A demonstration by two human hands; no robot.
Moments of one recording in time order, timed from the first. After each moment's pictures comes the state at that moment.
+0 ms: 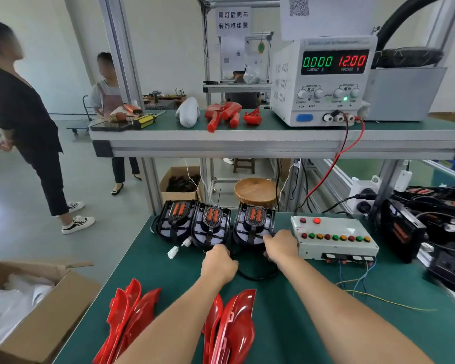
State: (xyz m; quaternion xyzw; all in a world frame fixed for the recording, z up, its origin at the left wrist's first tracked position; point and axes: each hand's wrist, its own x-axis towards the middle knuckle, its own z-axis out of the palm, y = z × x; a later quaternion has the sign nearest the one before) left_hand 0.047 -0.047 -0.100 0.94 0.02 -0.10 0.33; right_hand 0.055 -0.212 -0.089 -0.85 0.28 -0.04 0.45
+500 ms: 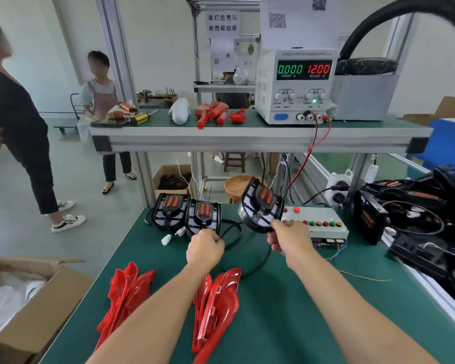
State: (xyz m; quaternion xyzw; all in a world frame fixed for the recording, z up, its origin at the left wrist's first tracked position) left_hand 0.003 -0.040 -0.073 0.94 0.00 0.00 0.35; right_hand -0.051 -0.230 -0.029 -0.66 0.27 -0.11 0.69
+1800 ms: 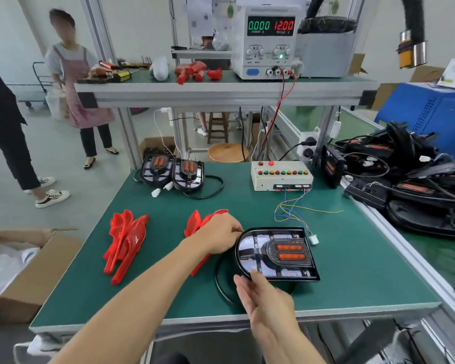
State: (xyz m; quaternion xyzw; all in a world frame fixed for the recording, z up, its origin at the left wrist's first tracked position) left_hand -0.141 -0.055 -0.053 0.92 -0.30 -0.12 0.23; right_hand -0.303 -0.129 -0.077 -0.30 0.39 -0.07 0.87
